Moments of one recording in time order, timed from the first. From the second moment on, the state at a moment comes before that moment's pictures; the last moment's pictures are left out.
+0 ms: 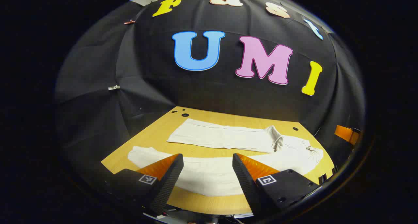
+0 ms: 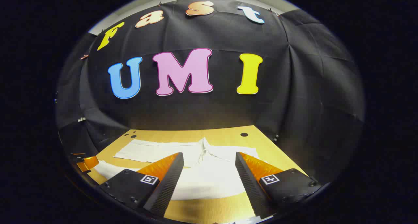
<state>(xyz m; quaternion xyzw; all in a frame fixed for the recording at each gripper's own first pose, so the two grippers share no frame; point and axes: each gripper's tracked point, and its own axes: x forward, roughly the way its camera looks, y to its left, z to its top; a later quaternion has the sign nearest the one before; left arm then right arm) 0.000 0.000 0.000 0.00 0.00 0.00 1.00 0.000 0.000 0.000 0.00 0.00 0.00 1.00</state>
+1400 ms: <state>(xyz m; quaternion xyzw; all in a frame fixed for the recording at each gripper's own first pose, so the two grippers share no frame) 0.036 0.018 0.003 -0.02 0.00 0.02 1.00 0.059 -0.032 -0.002 -0.07 0.01 0.00 1.00</state>
